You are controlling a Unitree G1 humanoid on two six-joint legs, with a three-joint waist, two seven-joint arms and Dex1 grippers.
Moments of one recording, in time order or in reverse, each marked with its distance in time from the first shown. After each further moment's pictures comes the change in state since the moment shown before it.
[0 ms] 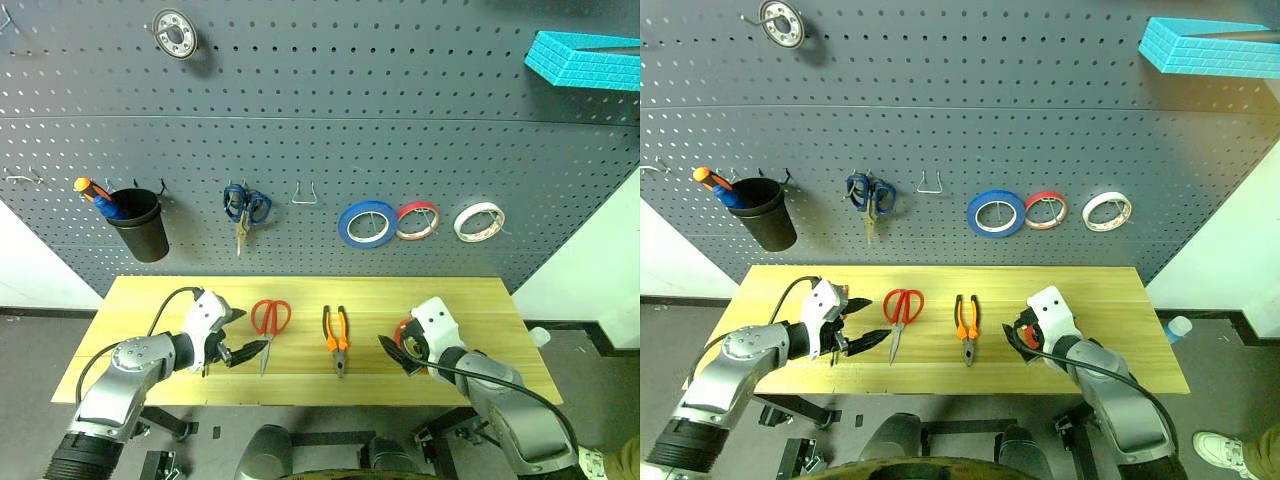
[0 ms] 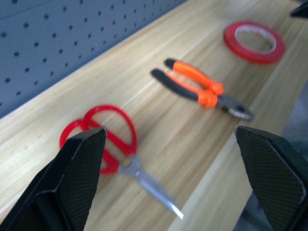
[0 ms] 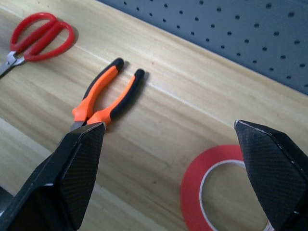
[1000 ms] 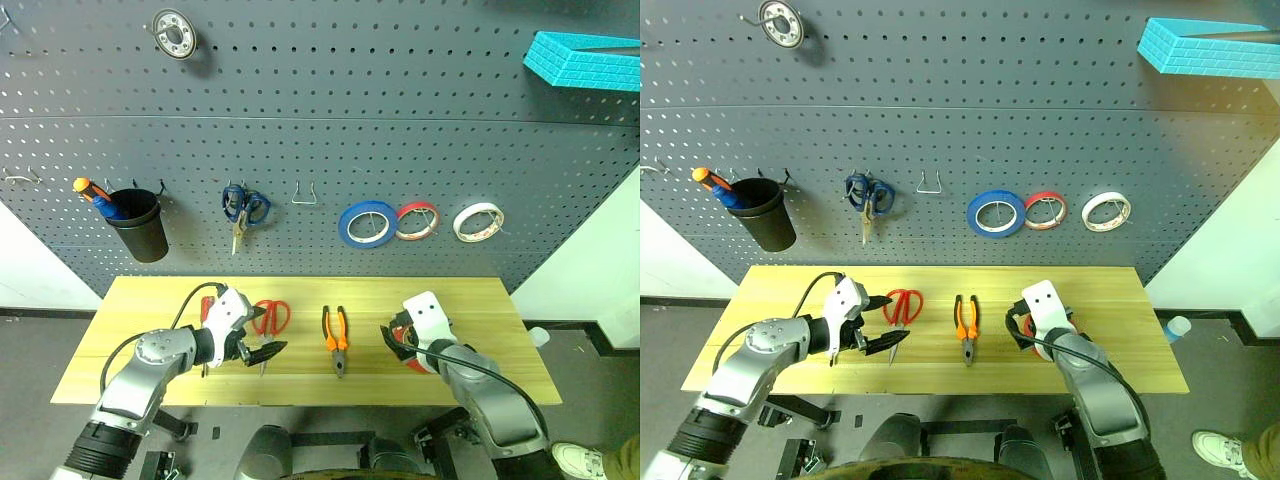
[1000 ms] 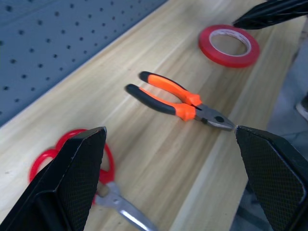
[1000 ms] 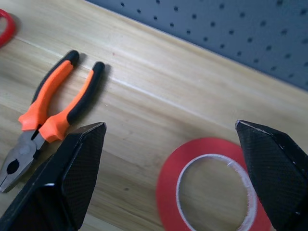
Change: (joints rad) left arm -0.049 -0.008 -0.091 -0.016 0.035 0.014 -0.021; right arm -0.085 0.123 0.038 0.153 -0.115 0.046 -0.159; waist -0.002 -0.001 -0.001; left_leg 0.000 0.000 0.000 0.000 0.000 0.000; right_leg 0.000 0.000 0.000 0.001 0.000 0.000
